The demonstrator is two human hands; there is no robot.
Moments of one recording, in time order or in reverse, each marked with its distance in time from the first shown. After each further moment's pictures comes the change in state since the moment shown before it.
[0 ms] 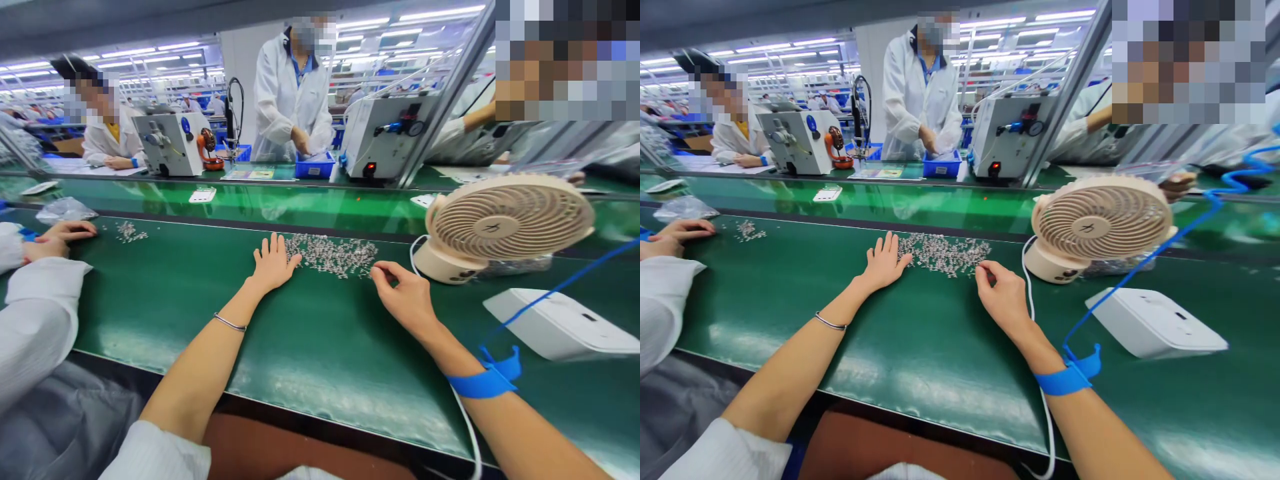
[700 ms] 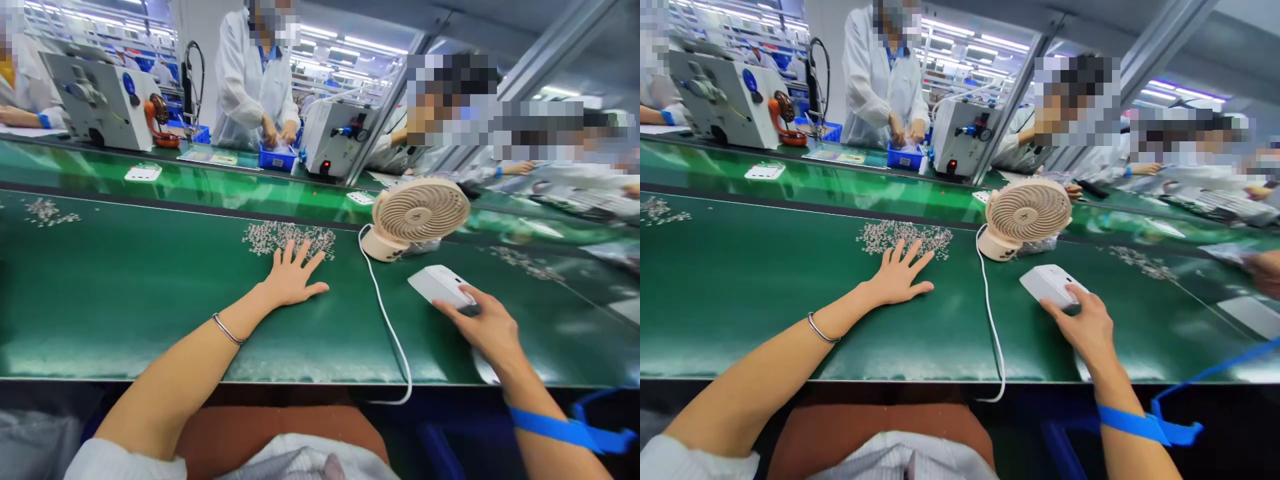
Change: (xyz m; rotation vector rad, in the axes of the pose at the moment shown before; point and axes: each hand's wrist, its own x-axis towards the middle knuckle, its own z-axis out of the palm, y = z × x) left_hand -0.049 0.066 0.012 -0.043 -0.037 0.535; right_hand -0.067 0.112 -0.156 -0.541 0.099 0.429
